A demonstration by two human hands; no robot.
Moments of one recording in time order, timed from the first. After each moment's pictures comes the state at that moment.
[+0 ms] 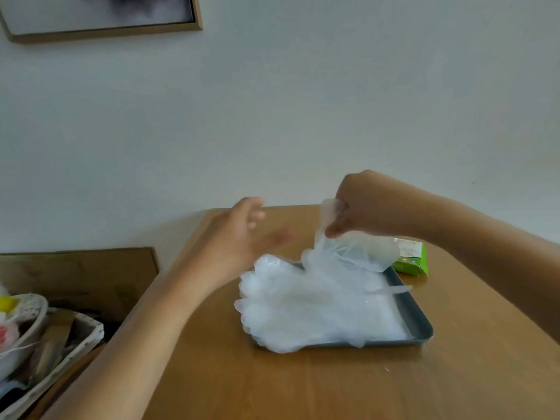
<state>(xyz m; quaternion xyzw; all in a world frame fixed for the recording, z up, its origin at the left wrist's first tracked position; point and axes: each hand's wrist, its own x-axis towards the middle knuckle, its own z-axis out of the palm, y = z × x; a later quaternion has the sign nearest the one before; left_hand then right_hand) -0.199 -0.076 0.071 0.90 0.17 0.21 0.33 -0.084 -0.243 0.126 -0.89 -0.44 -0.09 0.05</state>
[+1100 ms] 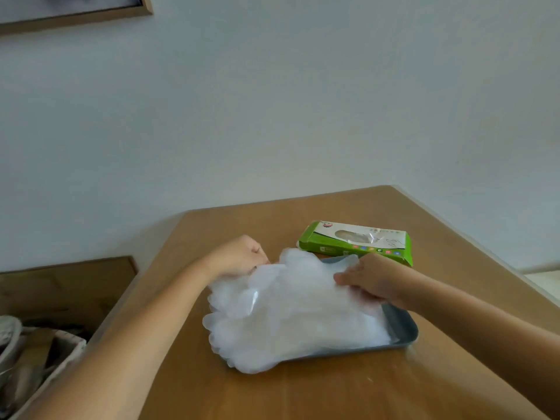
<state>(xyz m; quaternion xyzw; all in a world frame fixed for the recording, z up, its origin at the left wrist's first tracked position) -0.088 -0.041 0.013 0.94 0.19 -0.04 0.29 -0.007 -0.272 -0.021 -0.86 -0.17 0.25 0.42</state>
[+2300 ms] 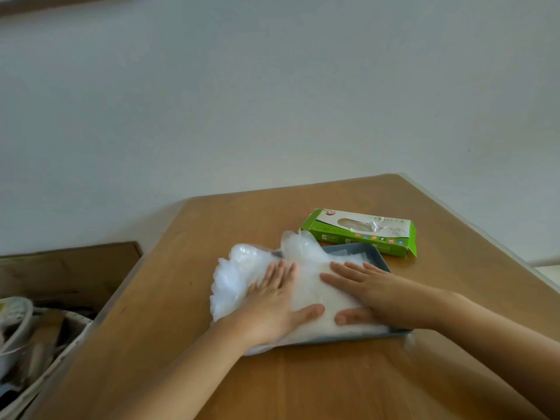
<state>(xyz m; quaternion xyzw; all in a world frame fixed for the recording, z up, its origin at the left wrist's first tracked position) -0.120 -0.102 -0.069 0.99 0.10 -0.09 0.09 -0.004 -0.296 -0.053 -0.84 -0.53 0.13 -0.02</state>
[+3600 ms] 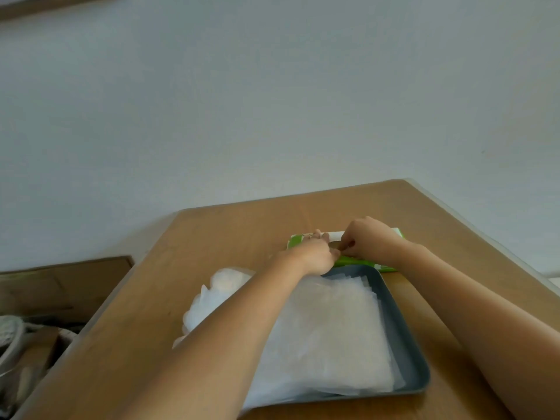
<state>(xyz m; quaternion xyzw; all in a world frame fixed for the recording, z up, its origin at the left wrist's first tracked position) 0.038 -0.122 -0.027 0.97 0.14 -0.13 0.13 0.125 -0.237 -0.037 -0.90 -0.43 0.00 0.12</state>
